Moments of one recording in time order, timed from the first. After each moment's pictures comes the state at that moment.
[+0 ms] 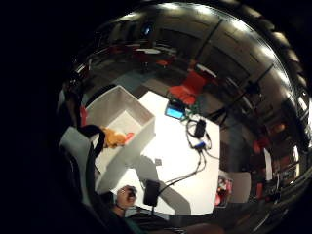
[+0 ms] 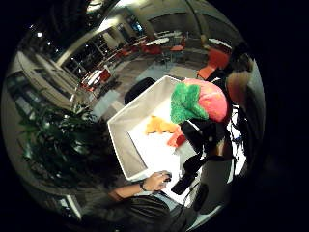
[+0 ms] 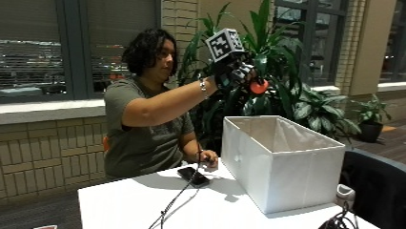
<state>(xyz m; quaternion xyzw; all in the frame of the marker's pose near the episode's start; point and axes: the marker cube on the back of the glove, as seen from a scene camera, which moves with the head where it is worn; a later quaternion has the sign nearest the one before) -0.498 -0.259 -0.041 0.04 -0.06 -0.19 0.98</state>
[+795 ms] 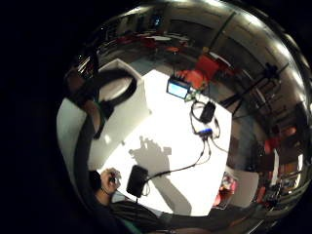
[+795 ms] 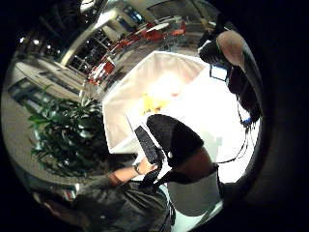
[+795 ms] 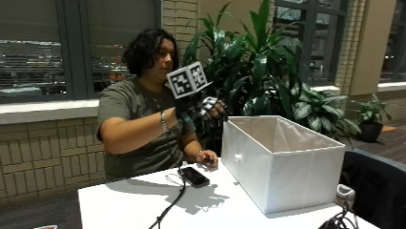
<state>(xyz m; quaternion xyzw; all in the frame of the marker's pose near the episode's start) -0.348 -0.200 0.049 -0.02 -0.11 -0.22 0.97</state>
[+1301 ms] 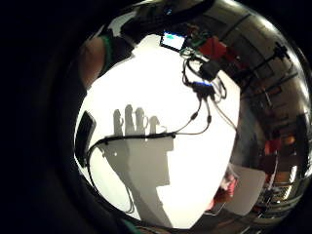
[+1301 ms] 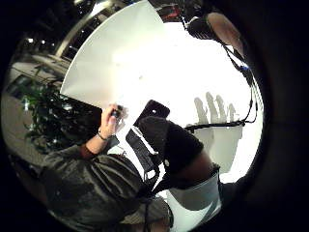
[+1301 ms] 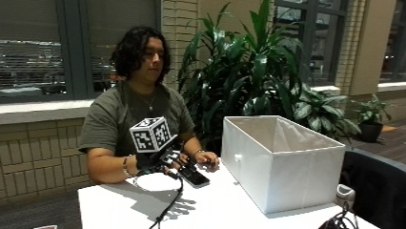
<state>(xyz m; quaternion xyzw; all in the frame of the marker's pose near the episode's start) -0.205 -0.121 0.182 -0.09 -0.10 -0.23 0.96</state>
